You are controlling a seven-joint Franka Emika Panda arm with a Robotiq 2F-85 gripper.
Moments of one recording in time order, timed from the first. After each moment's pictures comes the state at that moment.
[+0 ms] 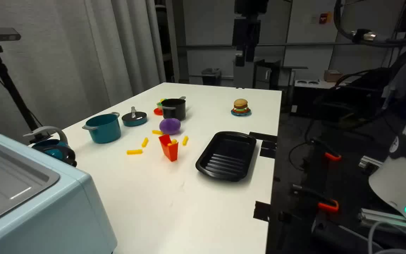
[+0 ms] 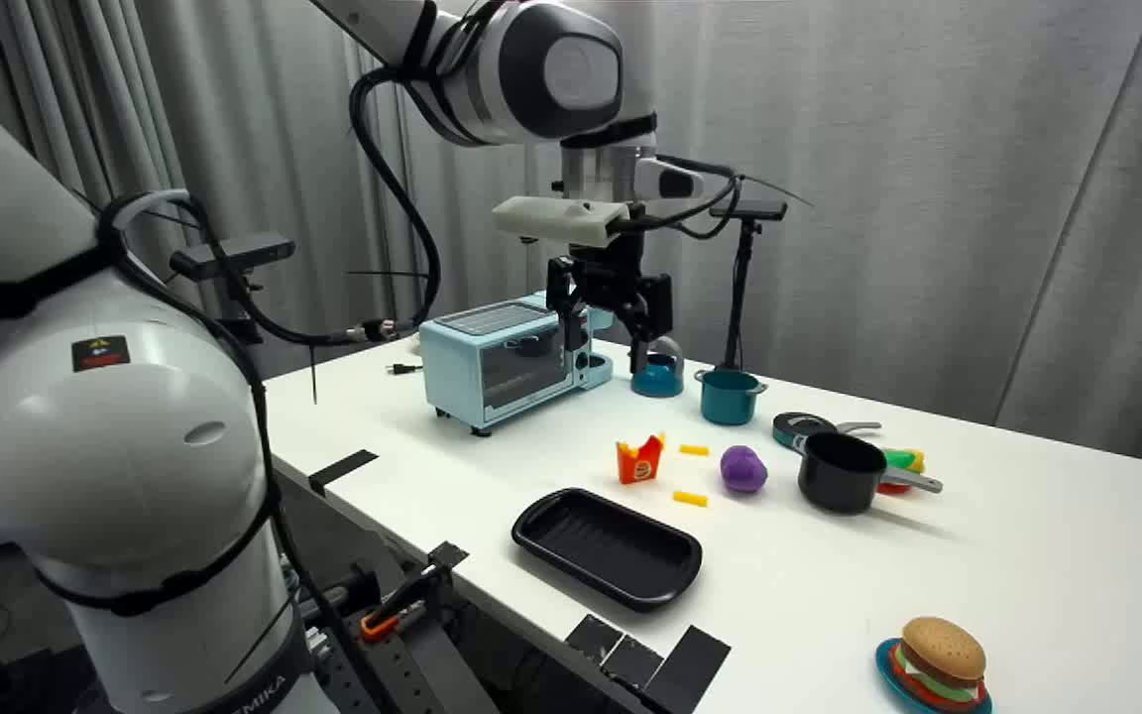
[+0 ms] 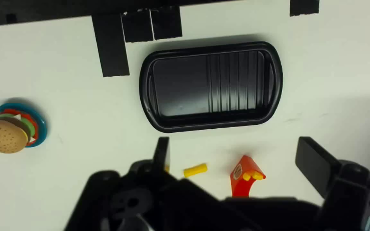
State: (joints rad) arm 0.05 -0.48 -0.01 -2.59 0.02 2.17 -0.13
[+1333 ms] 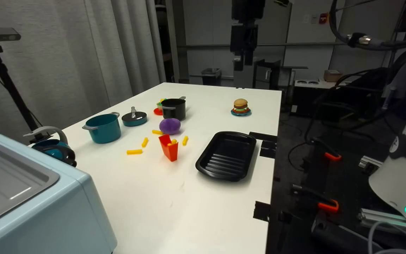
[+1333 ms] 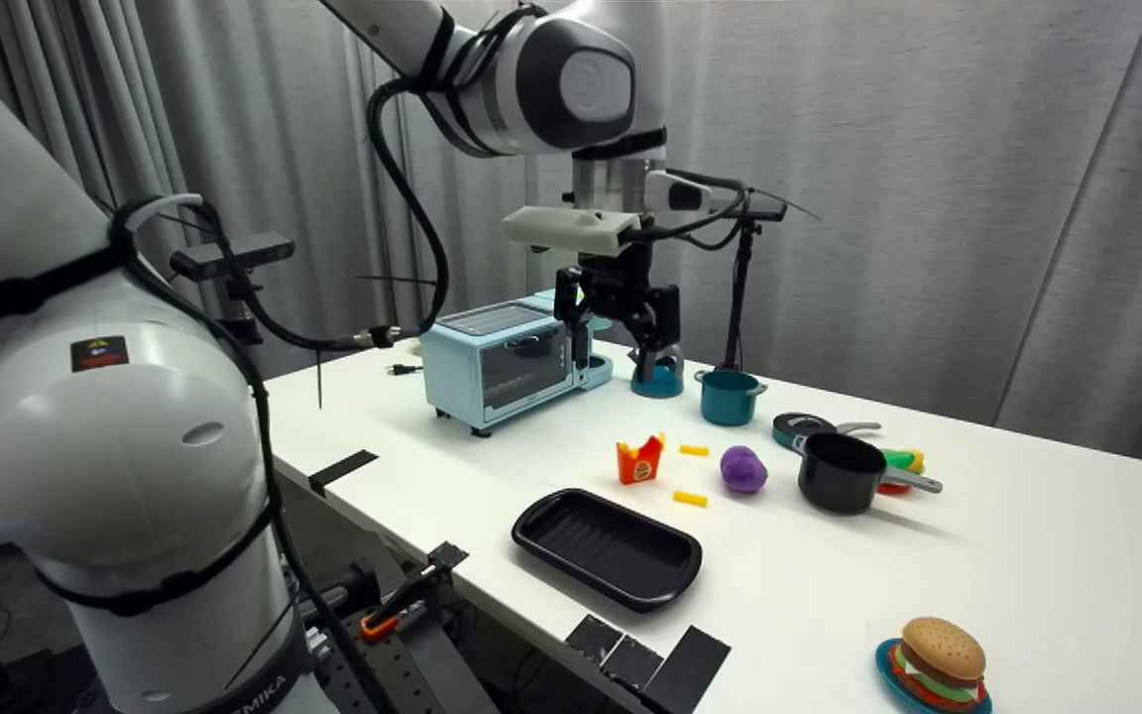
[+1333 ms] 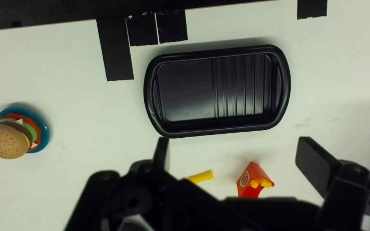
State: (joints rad) arm 0.04 -0.42 -0.01 -2.57 0.00 2.17 -0.13
